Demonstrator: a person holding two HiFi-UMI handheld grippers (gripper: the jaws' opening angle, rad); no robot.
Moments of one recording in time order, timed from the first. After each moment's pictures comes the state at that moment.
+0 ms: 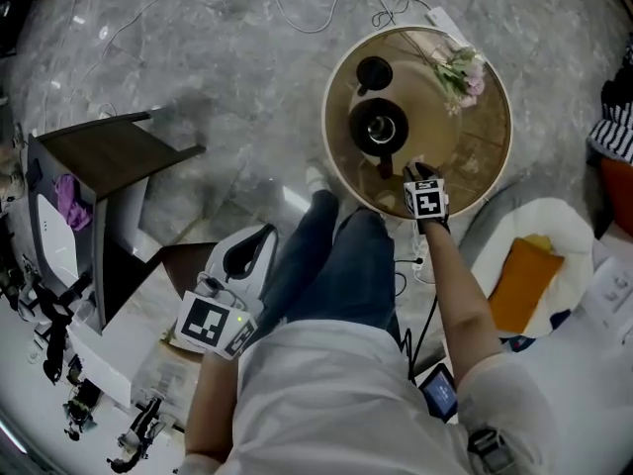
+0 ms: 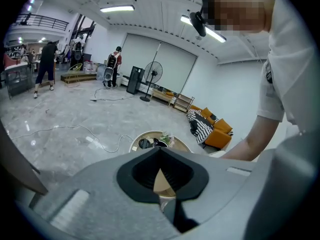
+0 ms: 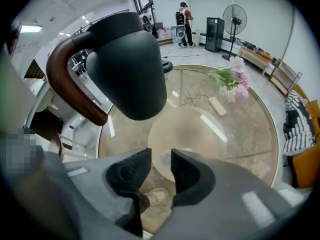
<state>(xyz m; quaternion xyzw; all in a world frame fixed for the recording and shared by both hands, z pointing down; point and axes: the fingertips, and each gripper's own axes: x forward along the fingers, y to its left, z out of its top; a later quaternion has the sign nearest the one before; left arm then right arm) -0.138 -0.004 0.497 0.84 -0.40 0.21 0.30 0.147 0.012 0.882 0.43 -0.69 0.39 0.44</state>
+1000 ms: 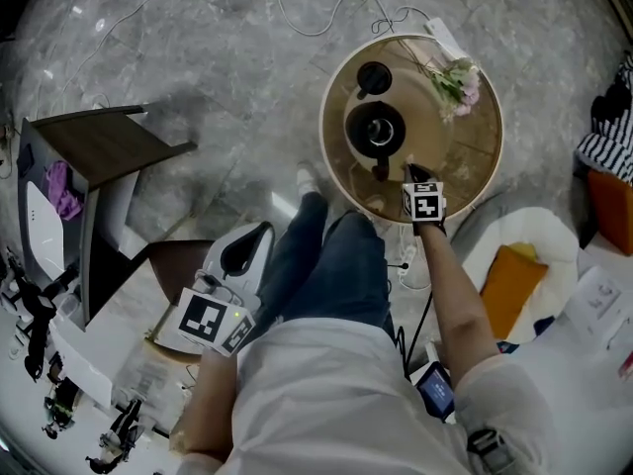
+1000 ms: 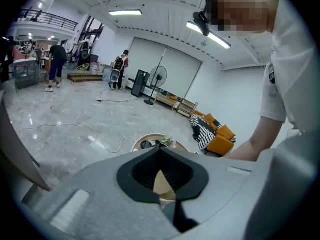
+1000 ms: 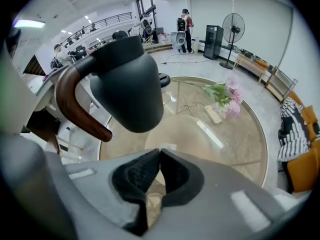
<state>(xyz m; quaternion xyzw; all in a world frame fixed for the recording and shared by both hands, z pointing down) -0.155 0.004 0.497 0.83 -0.43 0.18 0.31 0.150 -0.006 0.853 0.45 -0.69 0.36 0.44</state>
